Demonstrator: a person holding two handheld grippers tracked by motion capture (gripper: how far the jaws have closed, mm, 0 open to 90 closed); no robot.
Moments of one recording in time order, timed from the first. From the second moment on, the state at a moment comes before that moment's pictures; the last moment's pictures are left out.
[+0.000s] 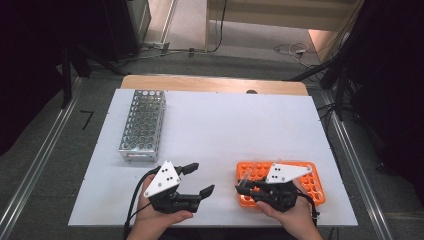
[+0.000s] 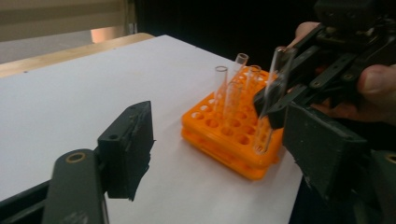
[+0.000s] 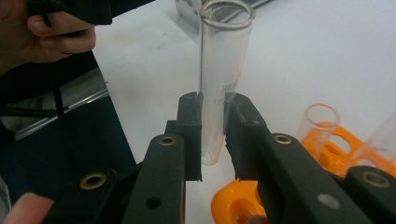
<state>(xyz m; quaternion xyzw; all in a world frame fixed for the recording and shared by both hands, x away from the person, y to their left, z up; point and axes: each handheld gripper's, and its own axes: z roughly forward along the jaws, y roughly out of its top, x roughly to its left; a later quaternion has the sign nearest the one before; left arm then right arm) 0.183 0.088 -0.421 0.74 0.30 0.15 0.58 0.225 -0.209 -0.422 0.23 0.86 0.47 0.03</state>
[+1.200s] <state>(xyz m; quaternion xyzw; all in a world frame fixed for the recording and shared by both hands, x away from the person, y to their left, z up) 0.183 0.046 -0.426 0.78 0.27 0.09 0.55 0.214 -0.171 -0.438 0.17 0.88 0.44 0.03</state>
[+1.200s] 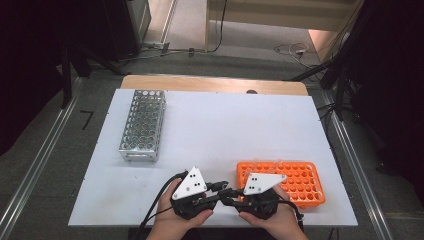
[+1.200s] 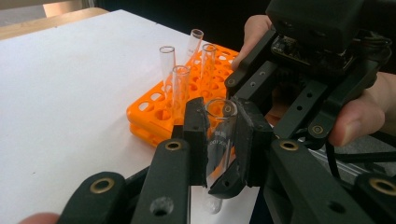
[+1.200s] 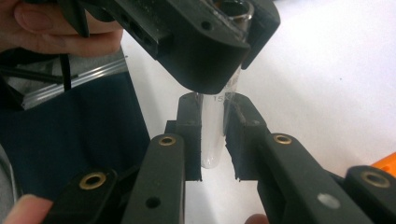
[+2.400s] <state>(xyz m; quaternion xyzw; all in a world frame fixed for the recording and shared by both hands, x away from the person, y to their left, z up) 0.245 0.155 -0.392 0.71 0.37 0.21 0.56 0.231 -0.275 -0.416 0.28 0.80 0.52 0.11</state>
